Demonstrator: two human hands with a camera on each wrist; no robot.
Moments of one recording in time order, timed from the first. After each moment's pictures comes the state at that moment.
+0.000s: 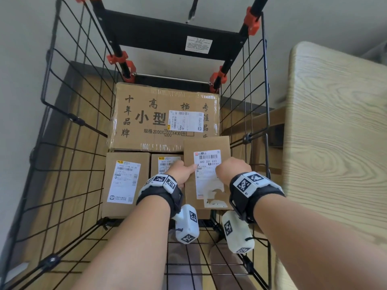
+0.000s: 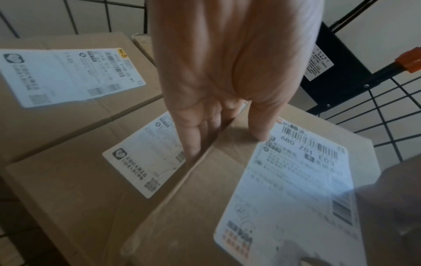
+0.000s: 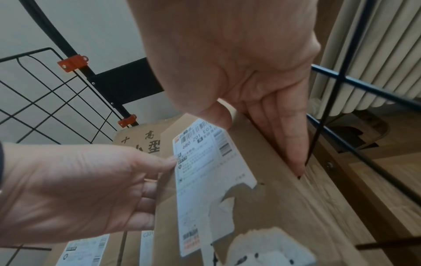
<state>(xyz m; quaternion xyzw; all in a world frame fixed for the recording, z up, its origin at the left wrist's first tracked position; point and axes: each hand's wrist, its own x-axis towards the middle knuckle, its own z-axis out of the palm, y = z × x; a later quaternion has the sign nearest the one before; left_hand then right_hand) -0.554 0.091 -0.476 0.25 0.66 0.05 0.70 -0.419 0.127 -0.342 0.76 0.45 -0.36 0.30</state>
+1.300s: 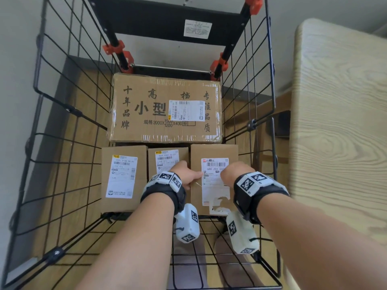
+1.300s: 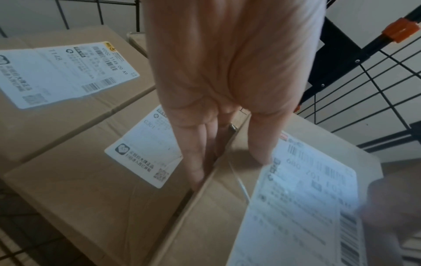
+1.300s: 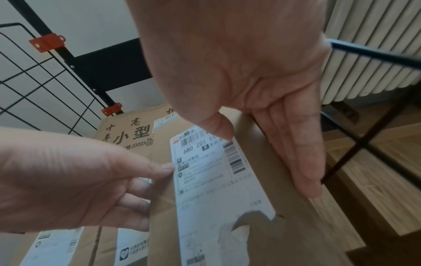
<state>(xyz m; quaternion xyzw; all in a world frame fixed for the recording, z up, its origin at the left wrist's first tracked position) -0.548 0.071 -0.457 0.27 0.66 -0.01 0.70 -0.406 0.102 -0.379 0.75 0.40 -0.37 0.37</state>
